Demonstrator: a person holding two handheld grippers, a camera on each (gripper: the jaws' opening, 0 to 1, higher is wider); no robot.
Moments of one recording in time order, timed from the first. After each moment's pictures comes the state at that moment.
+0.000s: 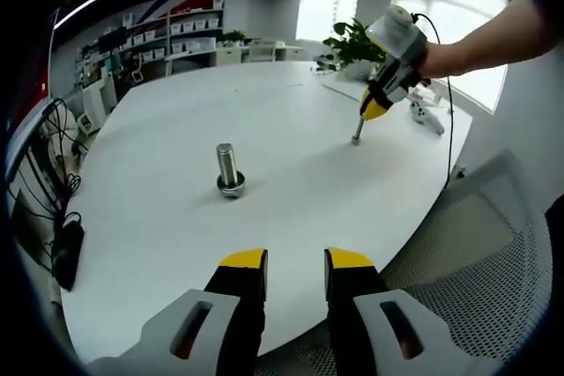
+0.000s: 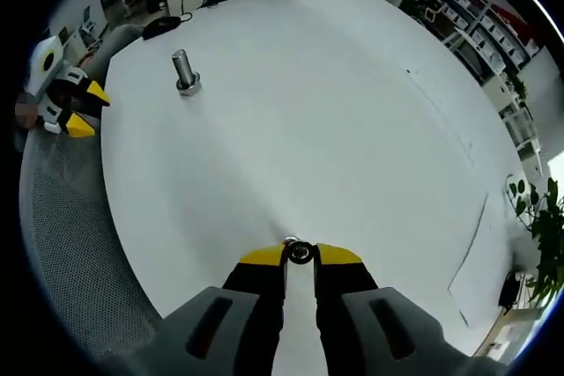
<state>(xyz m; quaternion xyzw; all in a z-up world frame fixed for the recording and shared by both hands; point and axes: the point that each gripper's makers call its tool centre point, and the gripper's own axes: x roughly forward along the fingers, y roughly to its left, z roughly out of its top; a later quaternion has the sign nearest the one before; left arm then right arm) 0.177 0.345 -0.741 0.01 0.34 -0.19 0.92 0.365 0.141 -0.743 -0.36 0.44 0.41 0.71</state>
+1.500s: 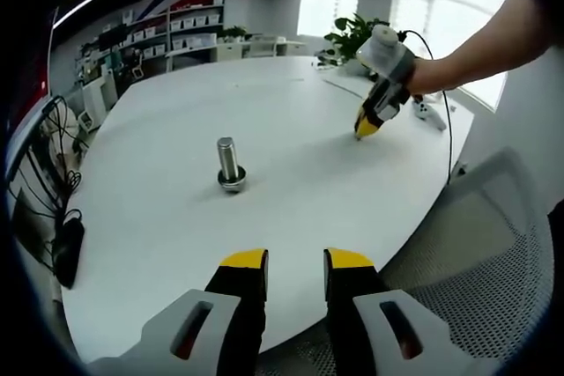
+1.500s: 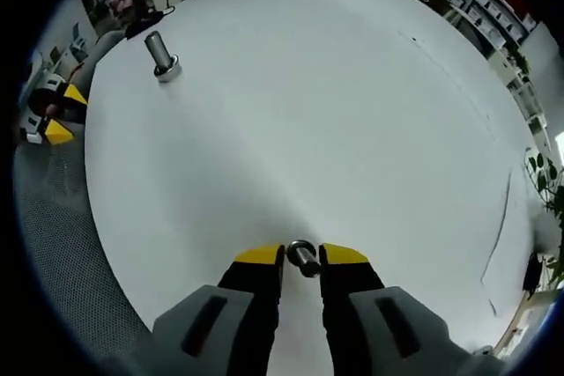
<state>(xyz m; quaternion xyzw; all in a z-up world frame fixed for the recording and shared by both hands) 0.176 0.347 -0.745 0.01 0.35 -0.18 0.92 0.366 0.137 -0.789 -0.33 0.47 0.40 0.71</state>
